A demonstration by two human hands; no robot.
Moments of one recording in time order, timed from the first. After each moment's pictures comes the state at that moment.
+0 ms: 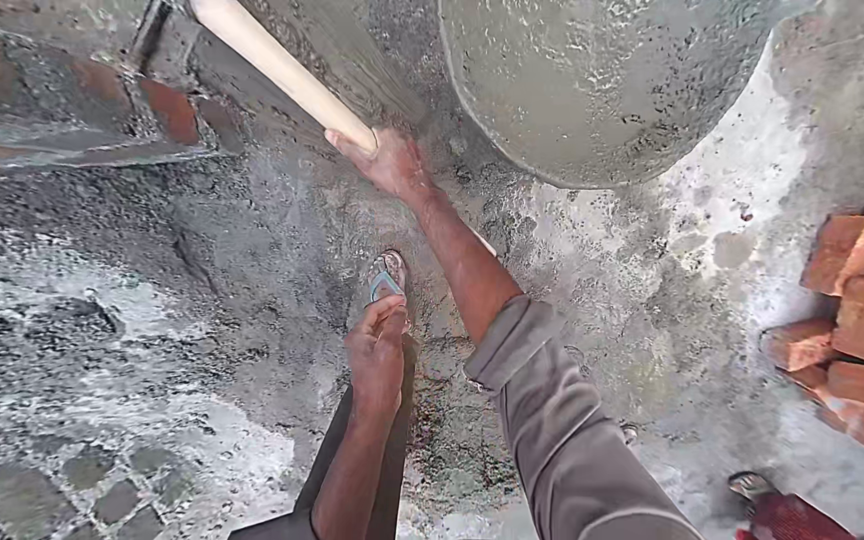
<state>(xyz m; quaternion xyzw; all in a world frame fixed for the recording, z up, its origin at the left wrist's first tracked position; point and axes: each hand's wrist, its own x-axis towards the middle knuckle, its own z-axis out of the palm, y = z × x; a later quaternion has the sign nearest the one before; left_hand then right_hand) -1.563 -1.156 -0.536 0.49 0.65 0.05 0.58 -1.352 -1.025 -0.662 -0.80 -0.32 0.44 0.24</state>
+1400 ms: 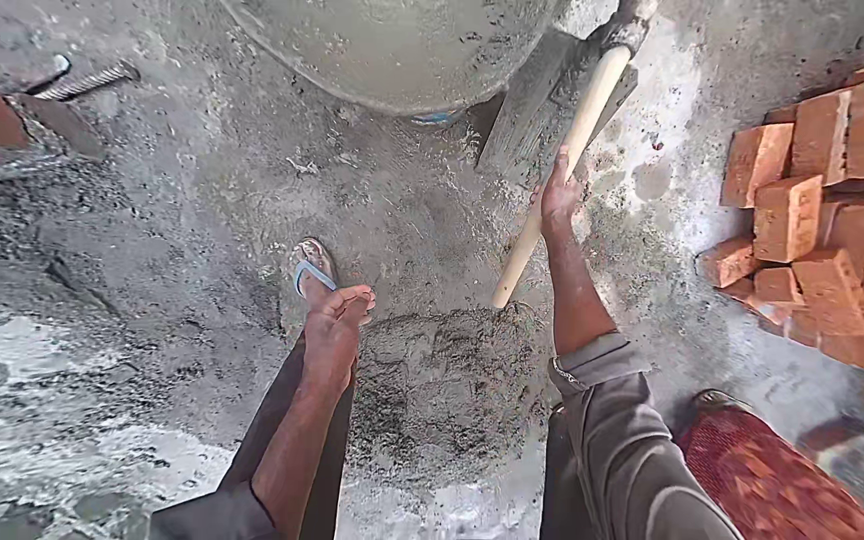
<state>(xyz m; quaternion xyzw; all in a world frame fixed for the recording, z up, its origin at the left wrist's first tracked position) -1.554 -1.238 -0.555 0.56 0.56 -0.07 0.61 -1.223 -1.451 -0.703 -0.84 0.21 0.19 0.47</state>
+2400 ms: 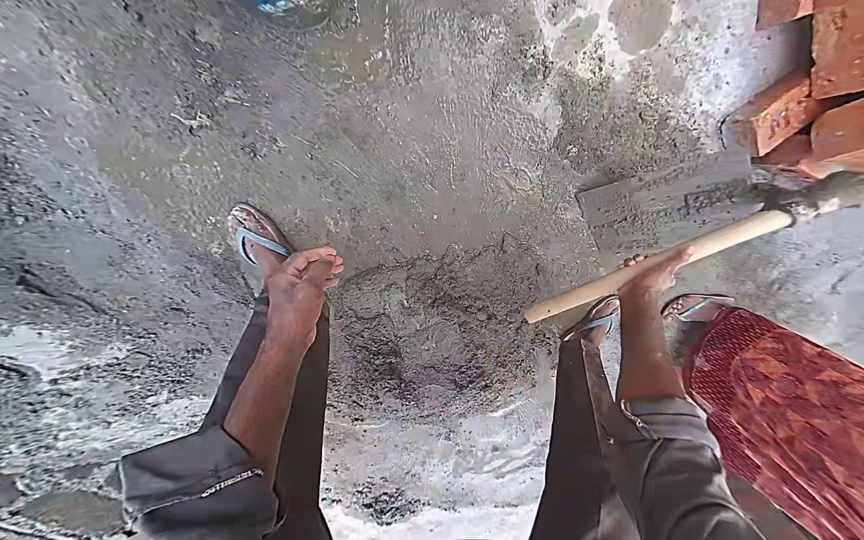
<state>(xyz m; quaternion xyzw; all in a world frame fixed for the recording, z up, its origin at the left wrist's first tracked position) -1.565 -1.316 -0.592 0.65 0.50 -0.17 0.55 -1.426 -1.883 -0.685 -0.64 0.55 -0.04 0.54</state>
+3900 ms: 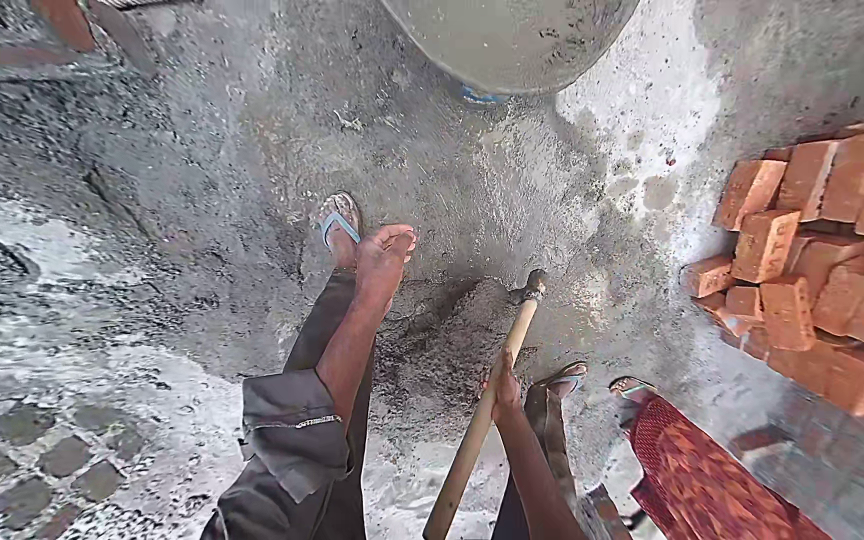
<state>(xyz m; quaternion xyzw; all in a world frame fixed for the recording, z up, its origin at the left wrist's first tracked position) -1.547 -1.215 -0.557 0.53 0.55 -0.06 0.64 -1.612 -1.547 -0.545 -0.62 0.59 0.39 0.35</state>
